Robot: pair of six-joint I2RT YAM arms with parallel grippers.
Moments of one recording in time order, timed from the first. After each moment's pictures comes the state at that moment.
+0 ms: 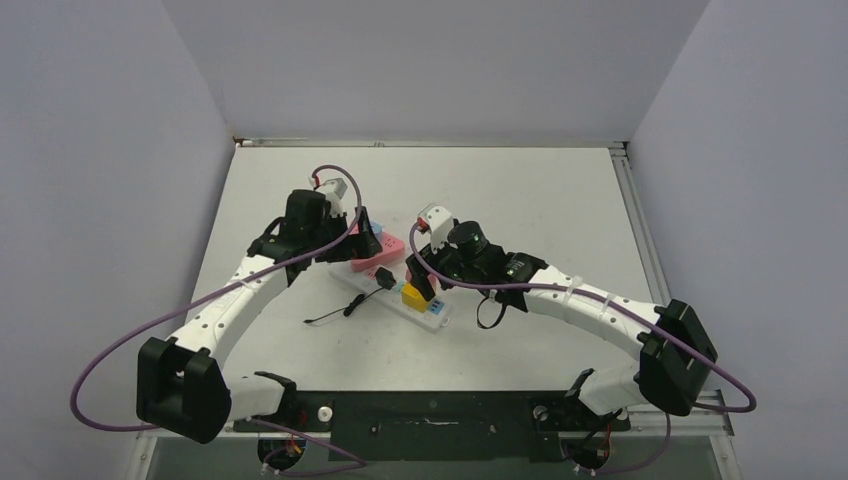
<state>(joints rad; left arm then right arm) -0.33 1.26 0.95 -0.43 0.21 -0.44 0.87 1.38 0.99 -0.20 -0.02 0.07</state>
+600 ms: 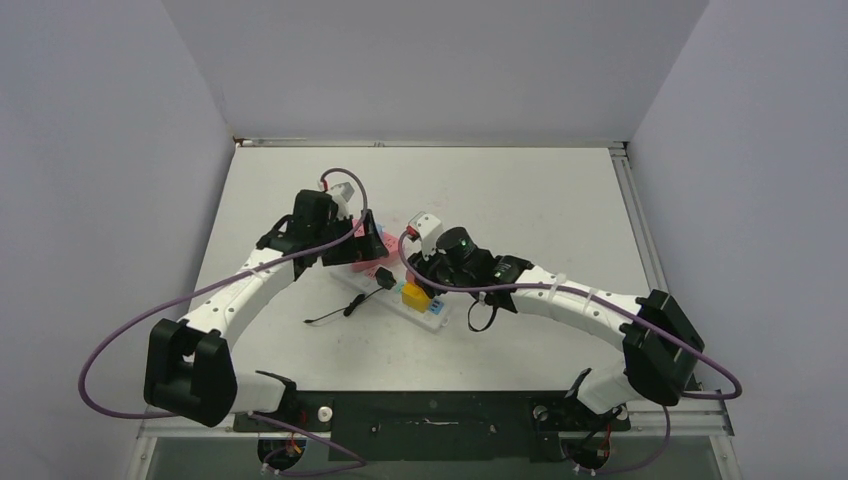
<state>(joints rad) -0.33 1.32 0.95 -0.42 0.27 -0.47 0.90 1.45 0.98 -0.19 0.00 0.06</state>
